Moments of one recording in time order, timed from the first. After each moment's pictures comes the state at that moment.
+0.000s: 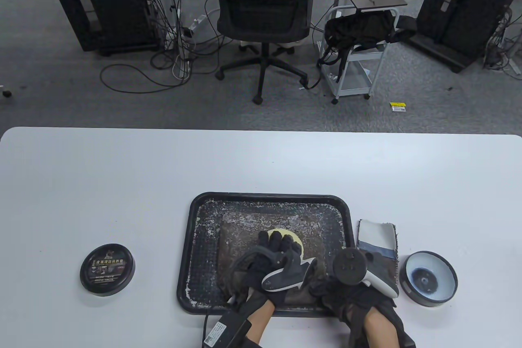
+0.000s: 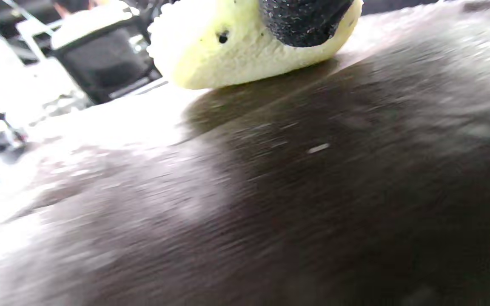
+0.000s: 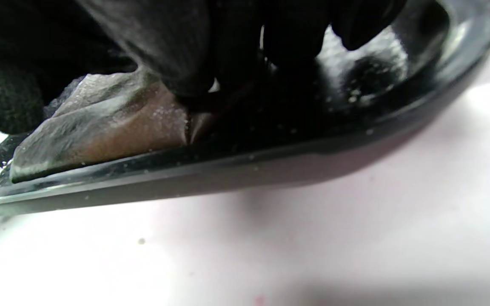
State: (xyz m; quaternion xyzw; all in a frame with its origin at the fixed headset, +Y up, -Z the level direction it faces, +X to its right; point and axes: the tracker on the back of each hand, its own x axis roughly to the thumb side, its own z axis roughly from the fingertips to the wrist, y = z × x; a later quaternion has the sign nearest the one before) left_hand 0.022 -0.742 -0.334 -0.05 -0.17 -0.20 0.96; right_hand 0.196 -0.751 -0.316 0.13 0.24 0.94 0.19
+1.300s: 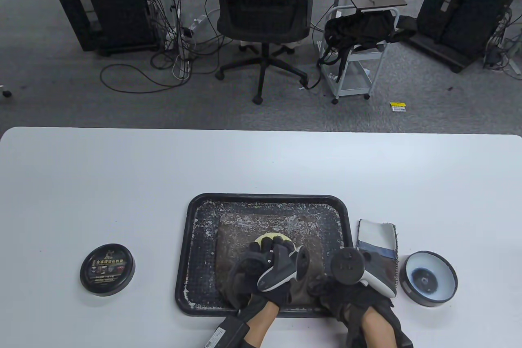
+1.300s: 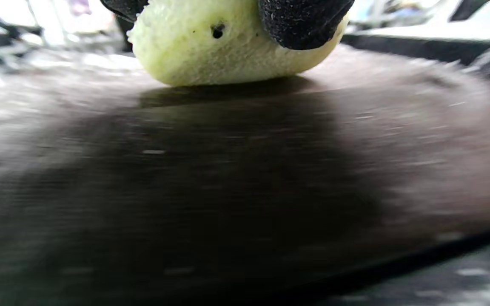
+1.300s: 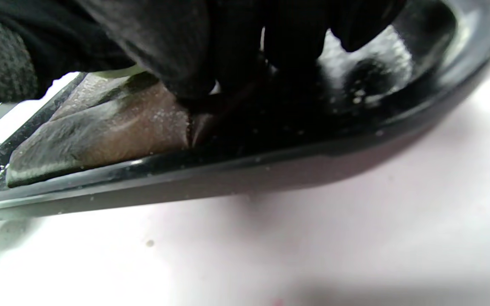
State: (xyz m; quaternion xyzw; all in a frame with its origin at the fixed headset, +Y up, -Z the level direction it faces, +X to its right) left_hand 0.025 -0.743 -0.332 -0.10 -0.13 -0.01 0.99; right_hand 0.193 -0.751 -0.316 0.13 0.24 0.94 0.19
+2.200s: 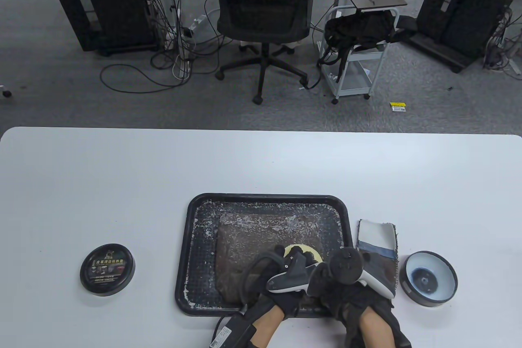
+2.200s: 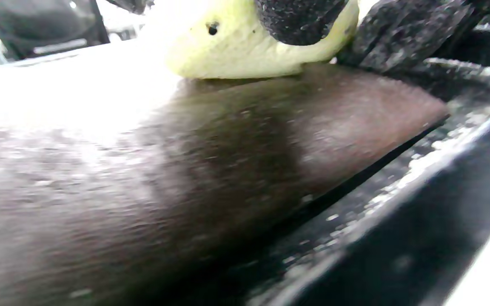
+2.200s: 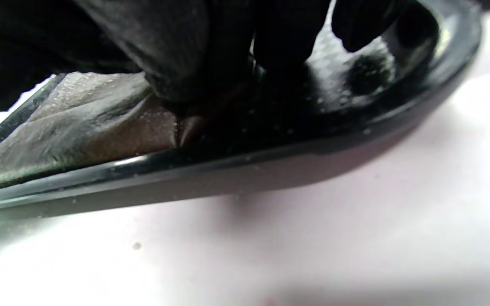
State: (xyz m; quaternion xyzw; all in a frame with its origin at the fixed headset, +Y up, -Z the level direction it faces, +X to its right) left_hand 0.048 -0.747 -0.323 -0.11 -0.26 -0.10 0.95; right_hand 0.190 -0.750 -0.316 0.10 0.24 0.95 0.18
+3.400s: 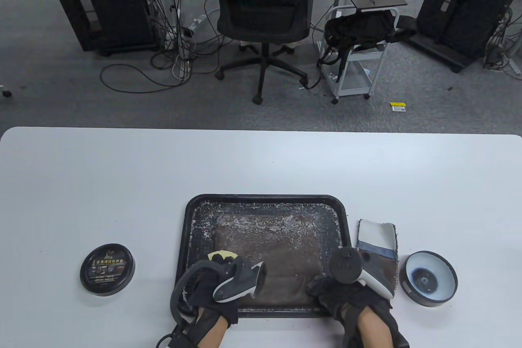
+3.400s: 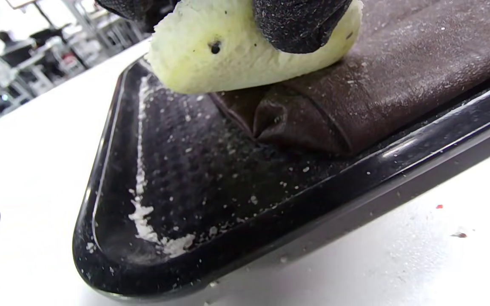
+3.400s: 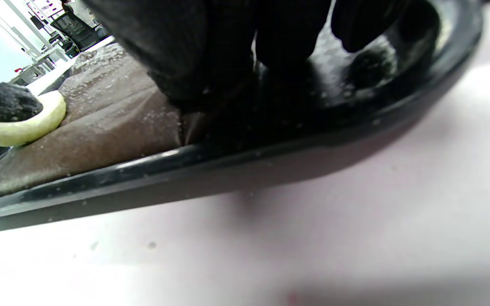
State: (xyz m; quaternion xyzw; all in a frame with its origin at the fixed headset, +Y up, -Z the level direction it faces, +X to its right) left_hand -0.070 -0.739 -0.299 -0.18 -0.08 -0.20 0.96; right_hand 0.189 -0.751 -0.315 0.10 0.24 0.95 0.19
